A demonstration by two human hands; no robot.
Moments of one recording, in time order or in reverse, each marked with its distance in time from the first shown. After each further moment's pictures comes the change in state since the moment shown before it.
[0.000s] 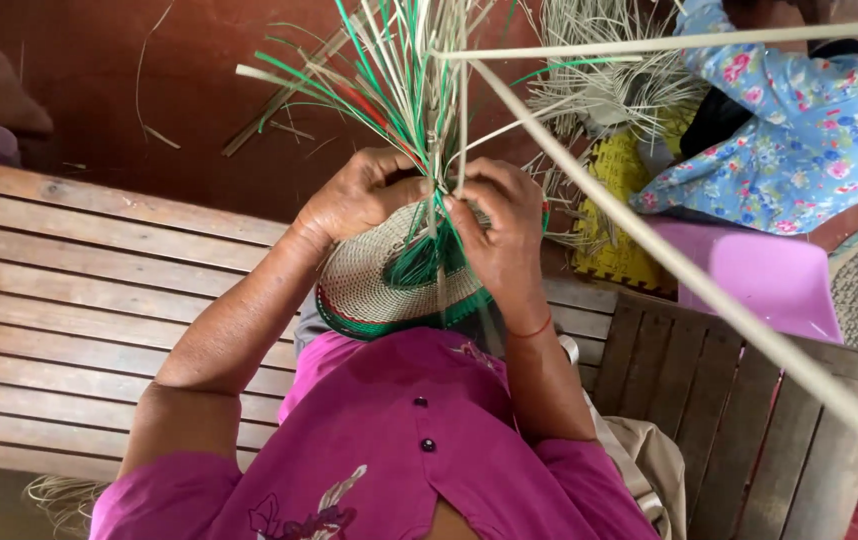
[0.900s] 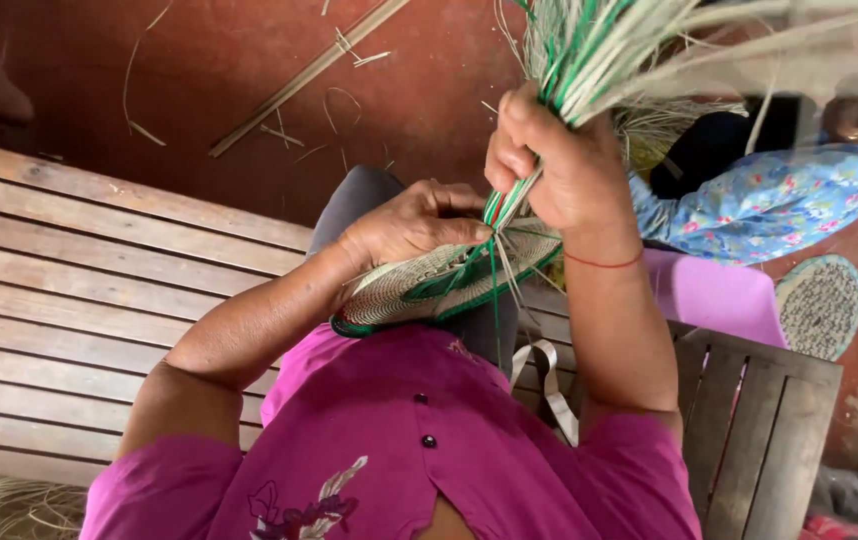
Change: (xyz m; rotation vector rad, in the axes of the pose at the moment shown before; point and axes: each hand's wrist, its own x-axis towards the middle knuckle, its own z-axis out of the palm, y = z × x) left_hand -0.001 0.026 0.057 -0.153 -0.237 -0.055; right_hand 0.091 -0.042 -0.057 0.970 -0.287 0.557
